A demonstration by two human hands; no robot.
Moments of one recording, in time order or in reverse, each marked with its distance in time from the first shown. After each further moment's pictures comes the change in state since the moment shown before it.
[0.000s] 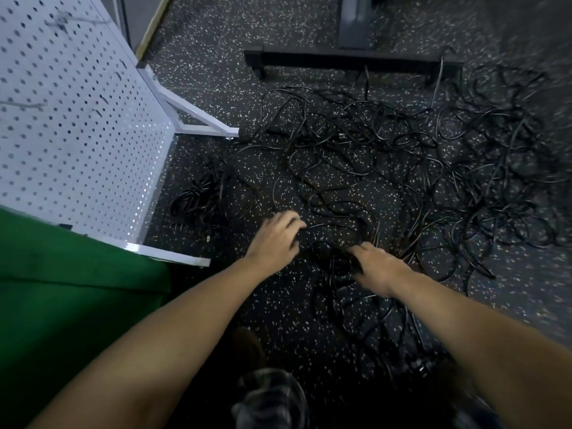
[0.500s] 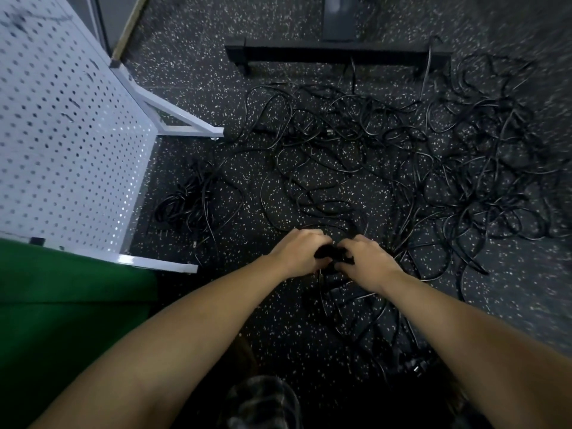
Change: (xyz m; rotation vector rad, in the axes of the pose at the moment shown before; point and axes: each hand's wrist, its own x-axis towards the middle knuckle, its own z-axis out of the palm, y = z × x) left_hand 0.038 0.057 0.005 -0.214 -0.286 0.119; right_hand 0.003 0.002 0.002 0.225 0.210 0.025
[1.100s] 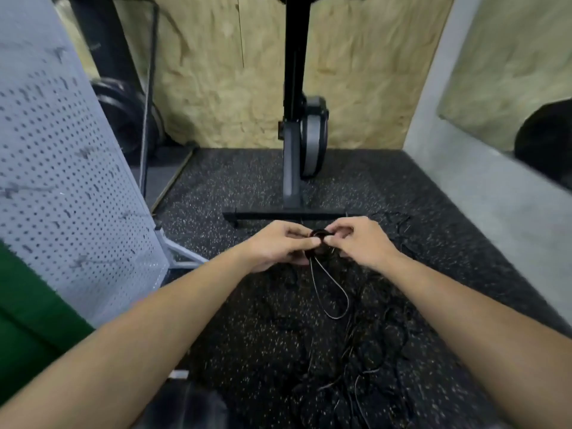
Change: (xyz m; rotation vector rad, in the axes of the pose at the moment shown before) left_hand -0.075 0.211 -0.278 -0.955 0.155 0.028; right_hand -0.181 -0.063 -0.272 0.471 0.647 -0.224
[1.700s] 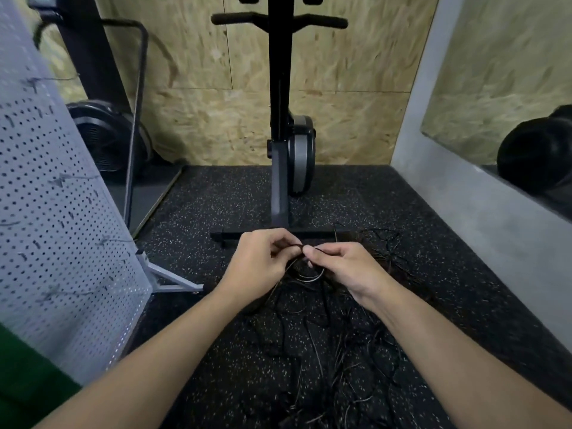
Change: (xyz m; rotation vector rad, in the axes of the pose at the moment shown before) left_hand -0.020 0.031 0.022 0.660 0.452 0.506; right_hand -0.017 -0.014 -0.012 0.599 -0.132 0.056
